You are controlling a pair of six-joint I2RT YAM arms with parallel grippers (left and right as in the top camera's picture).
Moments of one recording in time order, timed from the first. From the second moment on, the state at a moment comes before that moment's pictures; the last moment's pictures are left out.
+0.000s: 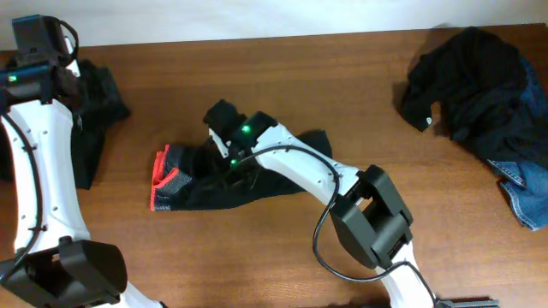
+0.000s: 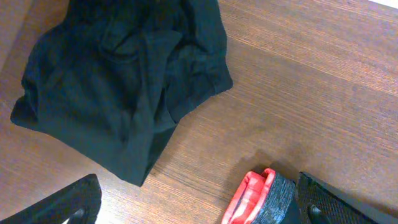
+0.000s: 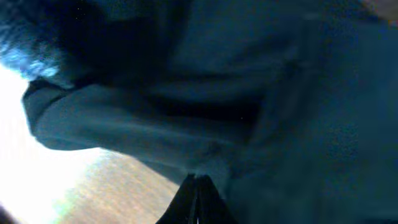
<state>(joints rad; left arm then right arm) 0.21 1.82 1.95 -1.15 -0.16 -0.12 0.76 2.22 1.85 -0.96 -0.24 0.26</state>
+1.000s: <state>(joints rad) 0.17 1.82 1.60 -1.35 0.38 0.05 0.24 2.18 2.26 -1.36 -0.25 0.11</state>
